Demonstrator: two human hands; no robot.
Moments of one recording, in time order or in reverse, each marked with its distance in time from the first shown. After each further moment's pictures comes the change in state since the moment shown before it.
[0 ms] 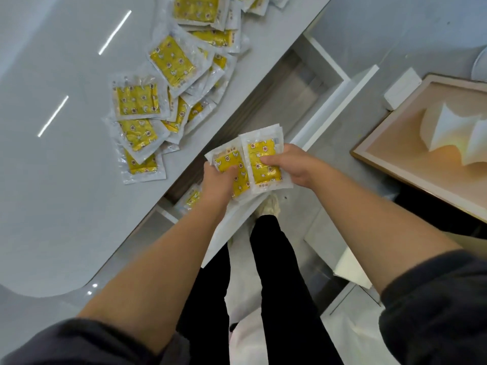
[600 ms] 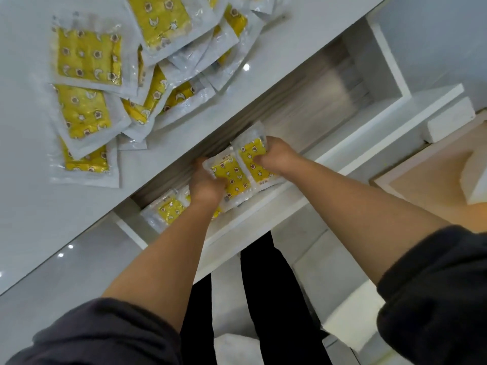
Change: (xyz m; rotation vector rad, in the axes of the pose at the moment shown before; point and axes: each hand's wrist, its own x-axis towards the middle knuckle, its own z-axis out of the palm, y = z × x) left_hand 0.142 -0.056 0.026 0.350 0.253 -0.105; right_hand 0.152 -0.001 -0.003 -0.786 0.040 -0.098
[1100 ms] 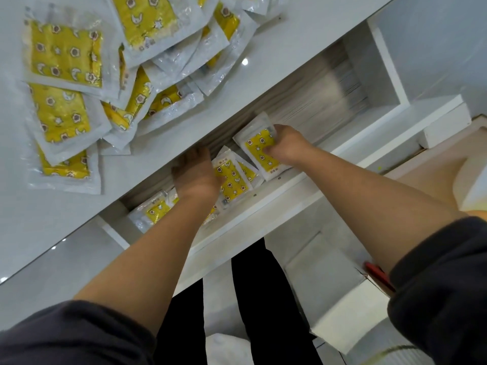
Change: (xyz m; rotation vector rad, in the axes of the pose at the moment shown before) left_hand 0.013 0.017 0.002 0.863 0.107 0.293; right_hand 0.020 0.007 -0.043 -0.166 0.002 -0.007
